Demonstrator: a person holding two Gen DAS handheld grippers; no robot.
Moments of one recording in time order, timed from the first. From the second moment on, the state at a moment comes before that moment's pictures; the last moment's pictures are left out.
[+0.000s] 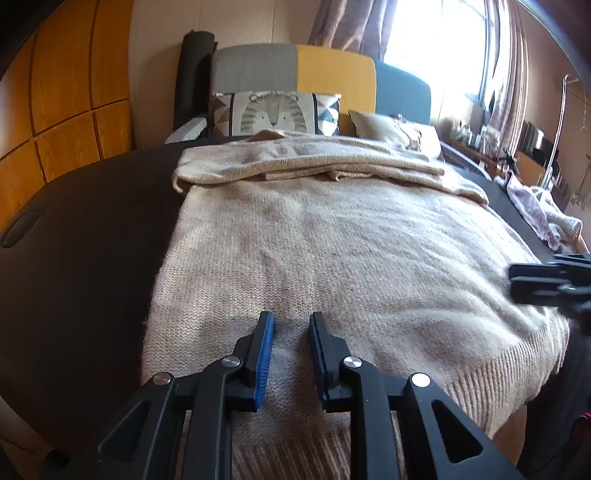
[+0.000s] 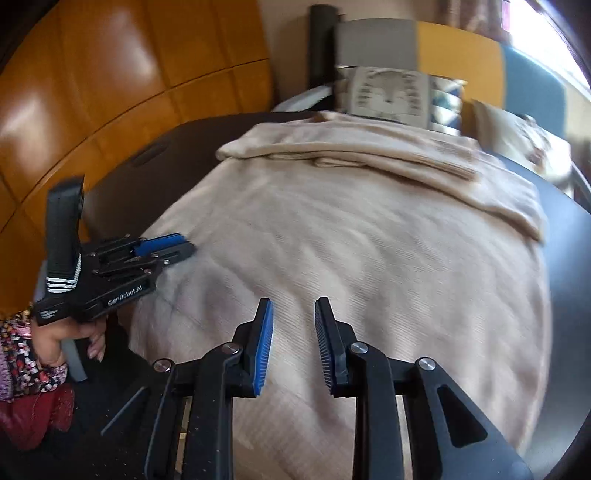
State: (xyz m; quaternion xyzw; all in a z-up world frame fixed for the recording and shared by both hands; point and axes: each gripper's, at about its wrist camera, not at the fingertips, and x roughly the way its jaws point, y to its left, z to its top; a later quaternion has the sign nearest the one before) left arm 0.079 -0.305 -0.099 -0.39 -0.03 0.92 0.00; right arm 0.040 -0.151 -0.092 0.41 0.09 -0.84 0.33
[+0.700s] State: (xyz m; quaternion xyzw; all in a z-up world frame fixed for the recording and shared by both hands) left arm 0.093 -0.268 -0.090 -0.40 0.05 0.92 0.02; right arm 0.054 -0.126 -0.111 0.44 0.05 -0.84 0.31
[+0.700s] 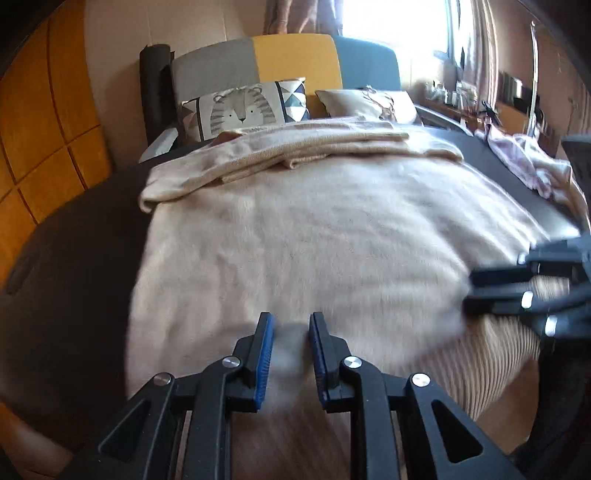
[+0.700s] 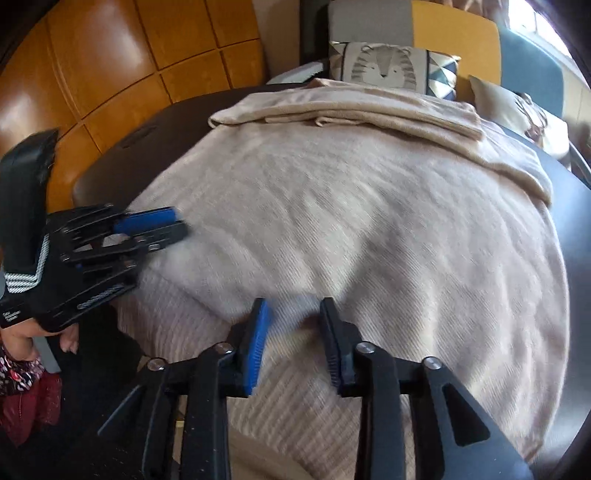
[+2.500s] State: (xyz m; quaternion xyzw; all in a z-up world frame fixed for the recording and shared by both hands) left arm -0.131 -0.332 -0.097 -0.41 0.11 0.90 -0.11; right arm -0.197 -0.045 -0.123 0.42 0.06 -0.90 0.12
